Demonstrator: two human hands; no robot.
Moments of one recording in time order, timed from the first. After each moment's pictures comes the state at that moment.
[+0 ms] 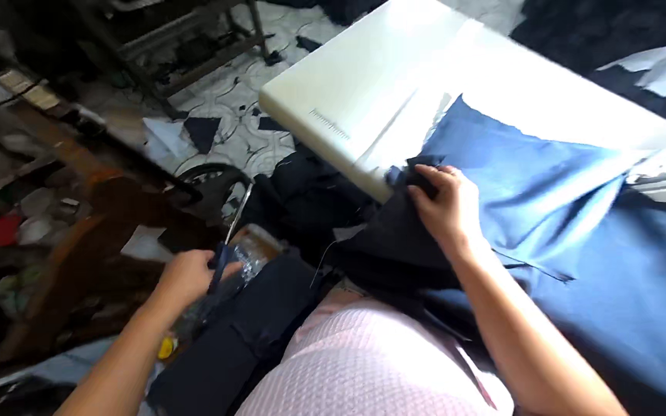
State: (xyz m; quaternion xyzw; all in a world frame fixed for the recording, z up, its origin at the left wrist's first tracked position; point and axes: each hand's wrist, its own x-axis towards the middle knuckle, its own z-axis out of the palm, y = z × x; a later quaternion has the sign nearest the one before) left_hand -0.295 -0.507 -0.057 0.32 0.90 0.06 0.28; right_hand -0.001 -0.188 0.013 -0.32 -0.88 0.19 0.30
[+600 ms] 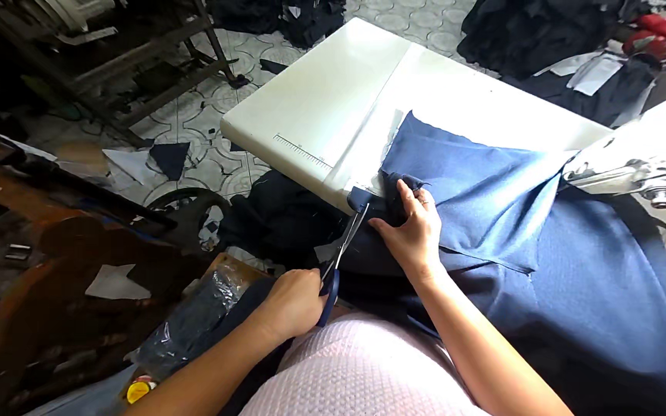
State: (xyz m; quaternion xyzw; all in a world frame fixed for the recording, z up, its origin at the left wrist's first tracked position) left_hand -0.145 -0.369 0.012 0.51 0.76 -0.03 0.41; right_hand 0.001 -0.209 -0.017 -0.35 -0.82 0.16 0.42
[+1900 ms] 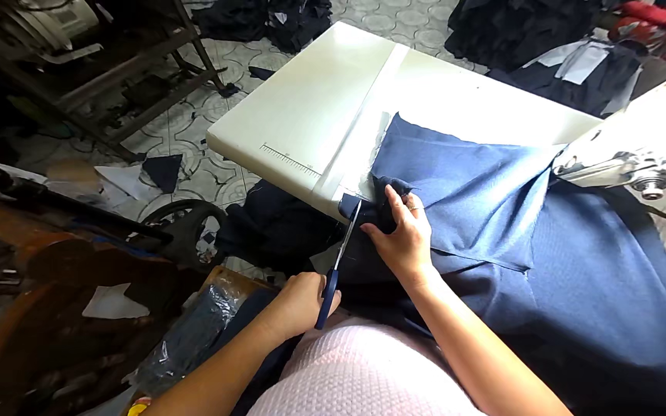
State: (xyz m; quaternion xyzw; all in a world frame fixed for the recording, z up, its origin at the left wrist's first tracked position) left_hand -0.153 -0.360 -0.011 0.51 0.71 0.11 0.48; right_hand 0.000 -0.210 -0.026 -0.33 -0.83 0.13 0.44
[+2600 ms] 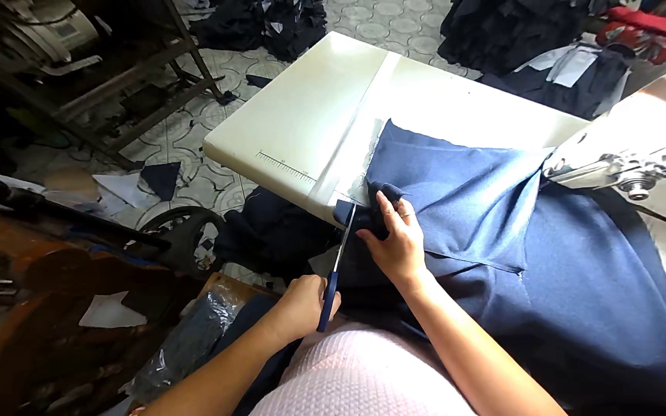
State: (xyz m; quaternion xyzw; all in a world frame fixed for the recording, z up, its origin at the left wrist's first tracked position) left_hand -0.148 -0.355 -0.012 0.50 0.71 0.13 0.48; right_hand 0.001 -0.209 -0.031 -0.31 -0.83 0.13 0.44
